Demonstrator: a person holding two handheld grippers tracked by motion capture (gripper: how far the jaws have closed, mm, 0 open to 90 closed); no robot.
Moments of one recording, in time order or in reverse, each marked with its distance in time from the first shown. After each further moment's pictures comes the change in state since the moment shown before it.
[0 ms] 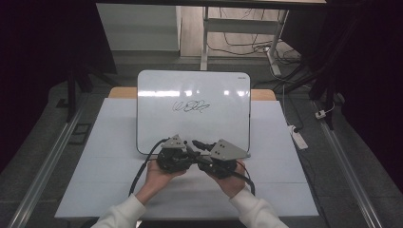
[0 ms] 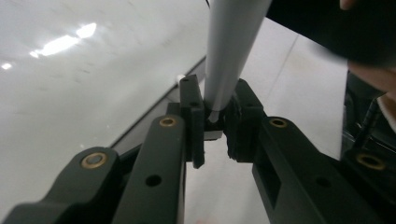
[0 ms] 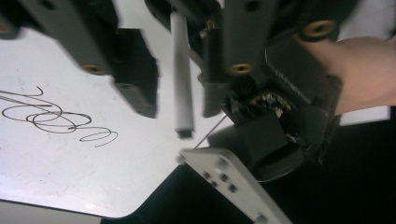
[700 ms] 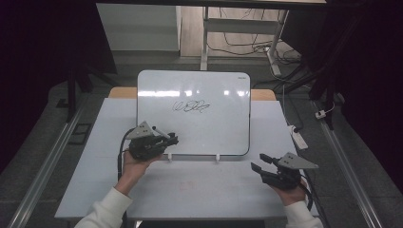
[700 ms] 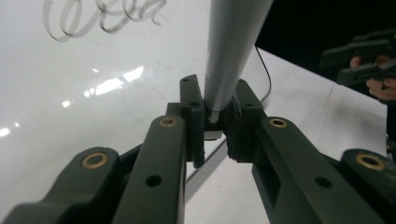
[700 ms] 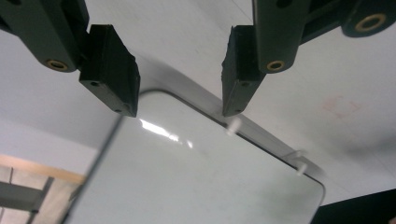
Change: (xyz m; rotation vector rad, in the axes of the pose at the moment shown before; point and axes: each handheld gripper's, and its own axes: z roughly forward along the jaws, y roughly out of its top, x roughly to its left) left arm 0.040 -0.002 -0.063 -0.196 0.142 0.001; right arm -0.093 -0.097 -0.136 0.192 -0.193 0.180
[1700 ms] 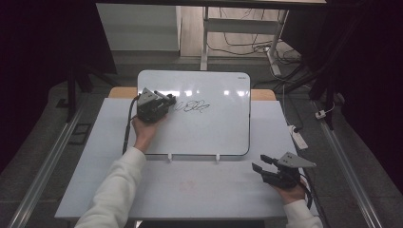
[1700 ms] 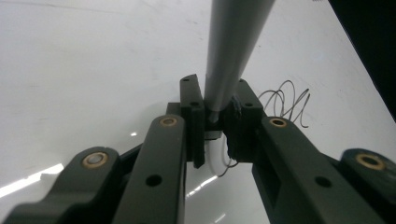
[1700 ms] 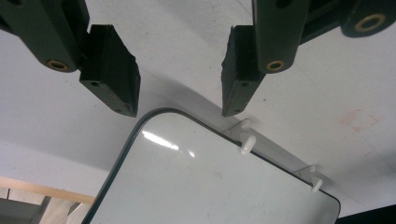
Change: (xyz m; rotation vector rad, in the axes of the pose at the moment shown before) left arm 0.074 0.046 0.069 -0.140 0.251 0.014; right arm -0.008 -0.010 0.011 0.039 0.007 0.007
